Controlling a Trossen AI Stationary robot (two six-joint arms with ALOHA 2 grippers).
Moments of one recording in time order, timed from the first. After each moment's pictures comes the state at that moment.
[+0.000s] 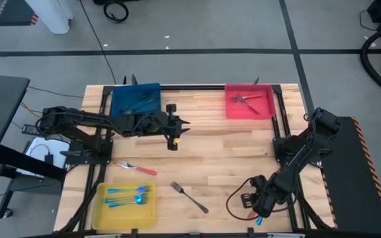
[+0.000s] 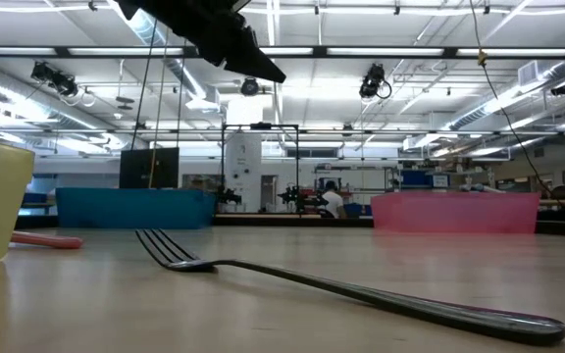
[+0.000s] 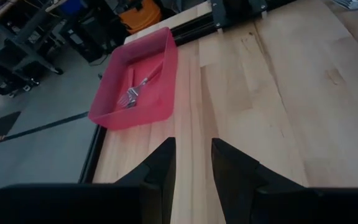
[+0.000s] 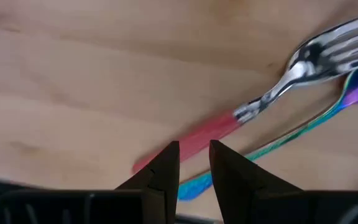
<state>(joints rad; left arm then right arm) 0.02 1.41 0.97 0.00 -0.26 0.38 0.90 1.59 0.88 -0.60 -0.08 2.35</state>
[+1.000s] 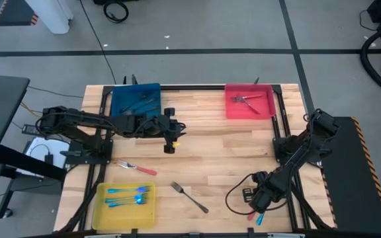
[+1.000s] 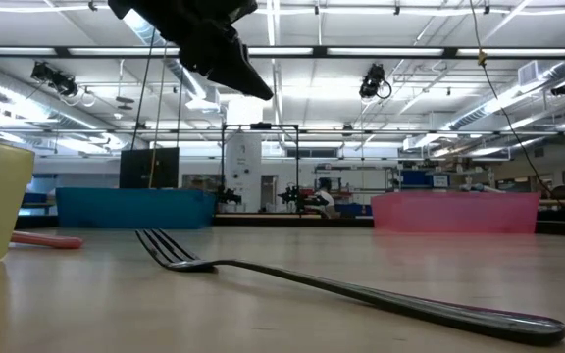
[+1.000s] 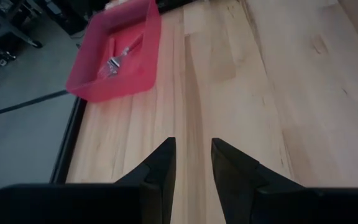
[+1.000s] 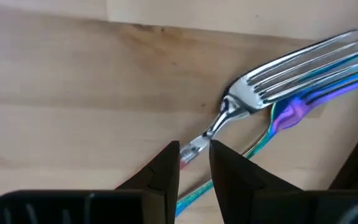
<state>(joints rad) 0.01 1.41 0.97 -0.13 -0.26 0.32 0.85 1.63 0.88 -0.73 -0.18 2.38</state>
